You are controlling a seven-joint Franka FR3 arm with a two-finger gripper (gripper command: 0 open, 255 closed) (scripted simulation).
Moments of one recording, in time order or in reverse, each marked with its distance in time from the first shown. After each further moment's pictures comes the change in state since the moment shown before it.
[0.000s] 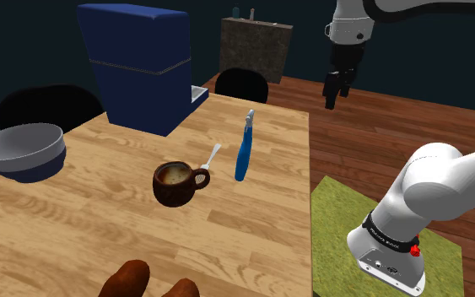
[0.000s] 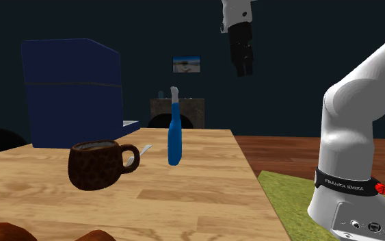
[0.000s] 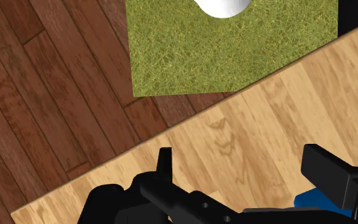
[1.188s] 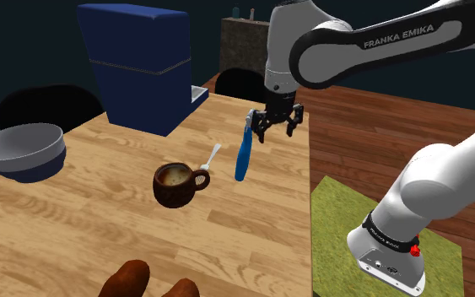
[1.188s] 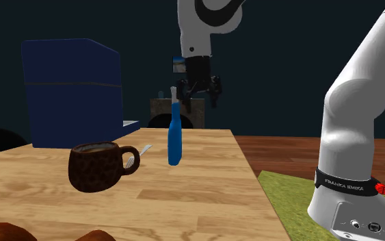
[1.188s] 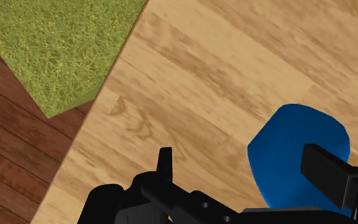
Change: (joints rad) arm -0.060 0.296 0.331 -0.063 0.183 0.448 0.706
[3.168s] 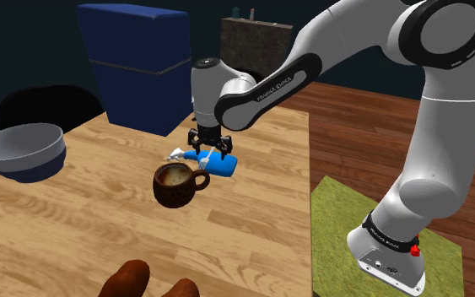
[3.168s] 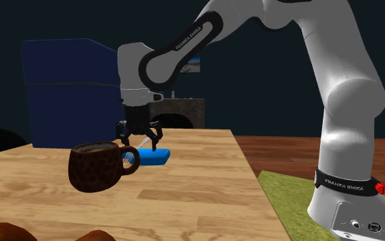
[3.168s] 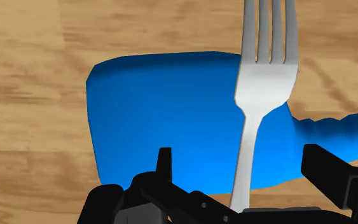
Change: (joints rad) arm -0.019 0.783 0.117 0.433 -0.451 0.345 0.932
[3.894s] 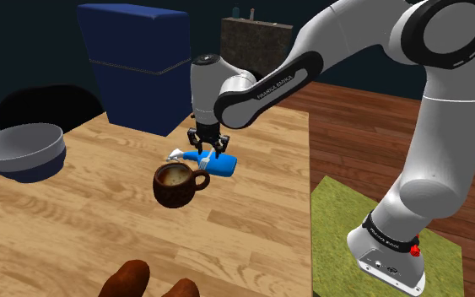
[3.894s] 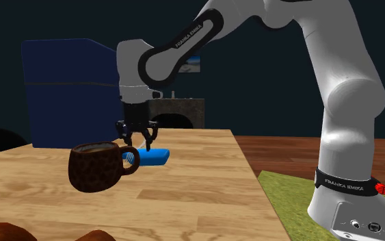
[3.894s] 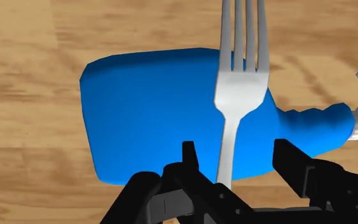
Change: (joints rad) arm 0.004 -0.009 0.000 0.009 -0.005 0.004 0.010
